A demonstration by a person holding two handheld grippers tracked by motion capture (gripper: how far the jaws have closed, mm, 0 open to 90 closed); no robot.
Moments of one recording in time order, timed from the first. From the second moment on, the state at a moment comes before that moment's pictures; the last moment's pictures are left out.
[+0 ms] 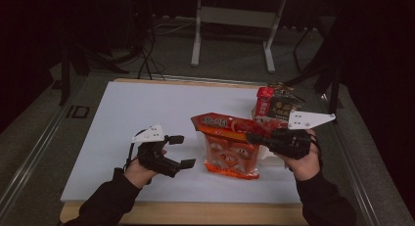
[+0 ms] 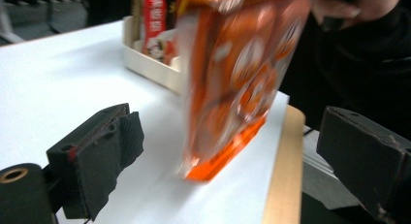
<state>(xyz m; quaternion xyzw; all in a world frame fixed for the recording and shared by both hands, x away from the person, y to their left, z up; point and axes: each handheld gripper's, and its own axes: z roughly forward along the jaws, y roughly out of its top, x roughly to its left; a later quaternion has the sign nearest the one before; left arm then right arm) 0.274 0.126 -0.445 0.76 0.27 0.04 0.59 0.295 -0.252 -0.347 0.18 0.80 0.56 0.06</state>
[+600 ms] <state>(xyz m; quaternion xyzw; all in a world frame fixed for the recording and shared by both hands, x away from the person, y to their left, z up) 0.246 0.150 -0.489 0.78 0.29 0.04 0.56 0.310 -0.289 -0.283 0.22 0.76 0.60 0.14</state>
